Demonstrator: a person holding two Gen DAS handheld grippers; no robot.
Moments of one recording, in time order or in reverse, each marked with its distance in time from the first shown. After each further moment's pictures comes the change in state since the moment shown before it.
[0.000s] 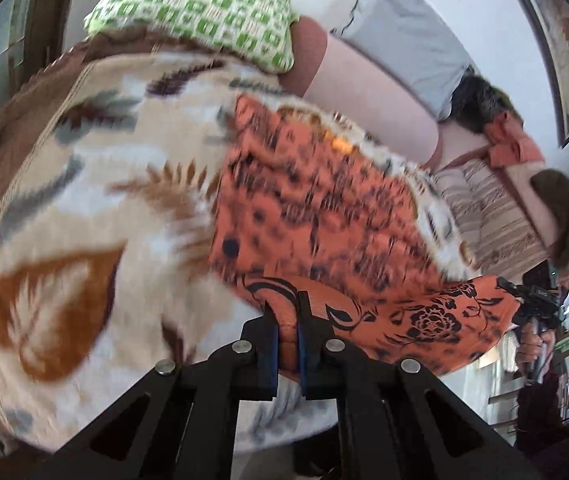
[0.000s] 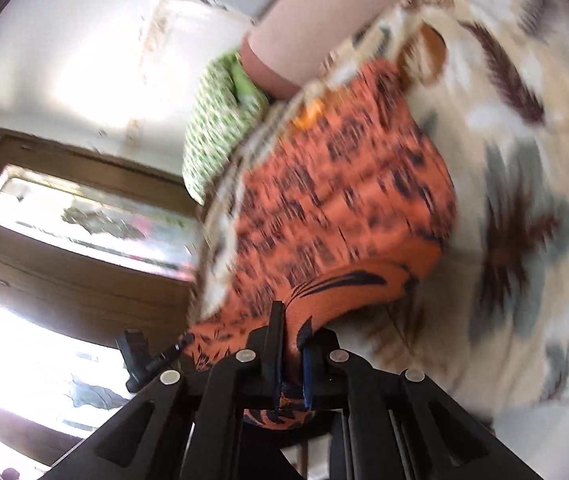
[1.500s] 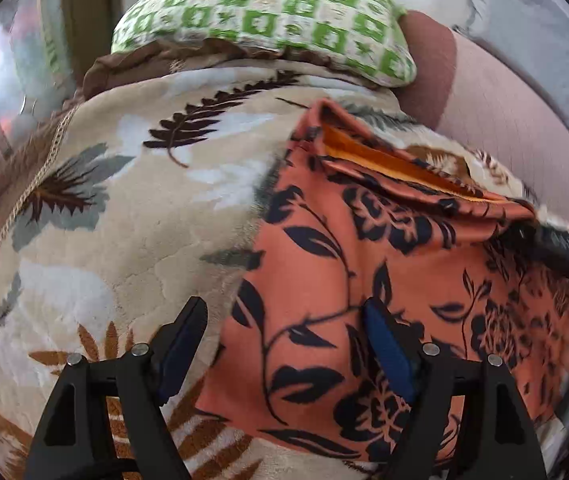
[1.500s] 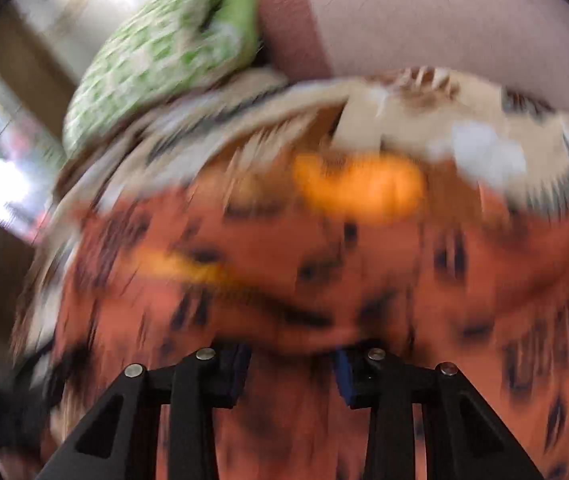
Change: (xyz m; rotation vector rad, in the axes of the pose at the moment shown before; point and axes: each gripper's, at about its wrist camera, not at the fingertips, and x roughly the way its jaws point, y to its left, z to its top) left arm 0.200 0.003 0.110 -0.102 -0.115 0.518; right arm 0.391 0.062 0.221 -0.464 0.052 -0.523
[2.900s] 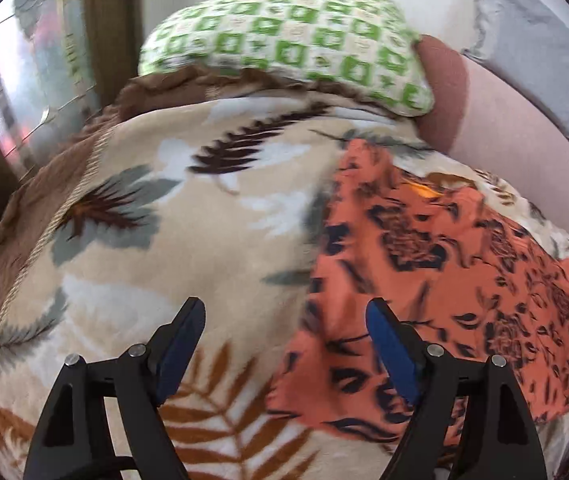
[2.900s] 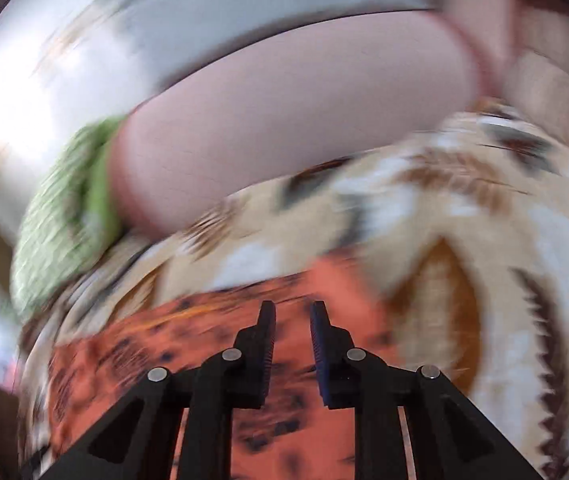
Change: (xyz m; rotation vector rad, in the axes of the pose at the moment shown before) left arm -0.017 0.020 0.007 0.030 -0.056 0.042; right arm -0.103 -0.124 -0.025 0.222 -0.205 -0.121
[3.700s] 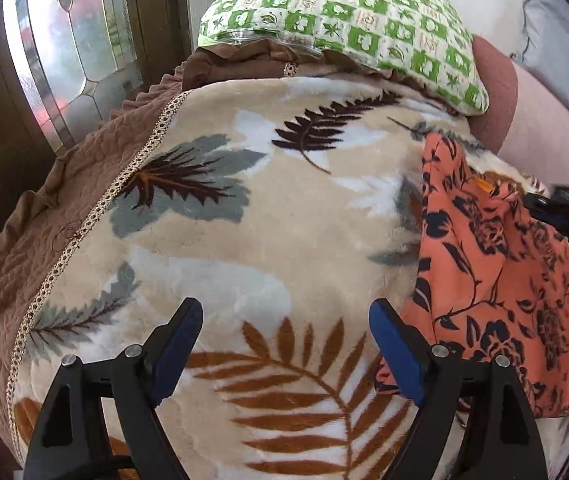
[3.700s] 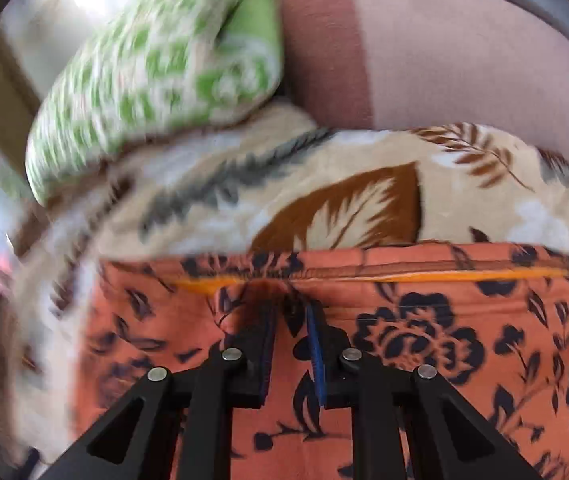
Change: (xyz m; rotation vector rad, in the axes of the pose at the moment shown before) left arm -0.004 0.068 -0.004 -0.099 0.067 0.069; right arm 0.078 0.221 -0.031 -0.187 0.144 0.092
